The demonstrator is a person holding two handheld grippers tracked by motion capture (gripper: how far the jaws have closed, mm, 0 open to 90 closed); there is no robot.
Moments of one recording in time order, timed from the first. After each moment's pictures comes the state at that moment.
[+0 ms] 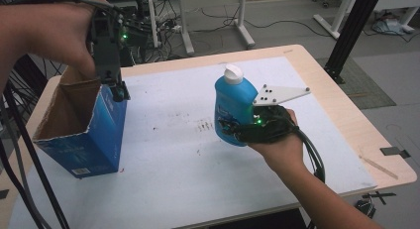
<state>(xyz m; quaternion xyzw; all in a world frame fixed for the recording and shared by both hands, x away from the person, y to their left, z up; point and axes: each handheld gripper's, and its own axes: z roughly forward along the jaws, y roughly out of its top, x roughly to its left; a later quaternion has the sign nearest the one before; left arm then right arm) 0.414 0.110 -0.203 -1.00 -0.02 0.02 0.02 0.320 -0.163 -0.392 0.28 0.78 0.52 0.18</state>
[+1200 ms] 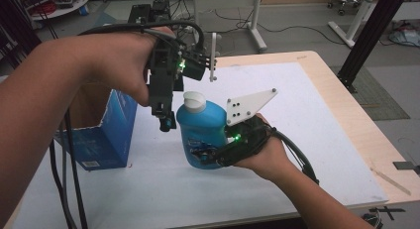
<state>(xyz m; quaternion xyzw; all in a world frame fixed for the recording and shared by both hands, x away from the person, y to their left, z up) 0.370 0.056 -0.232 -1.00 0.06 0.04 0.00 0.322 -0.097 -0.383 0.06 0.84 0.54 0.03</state>
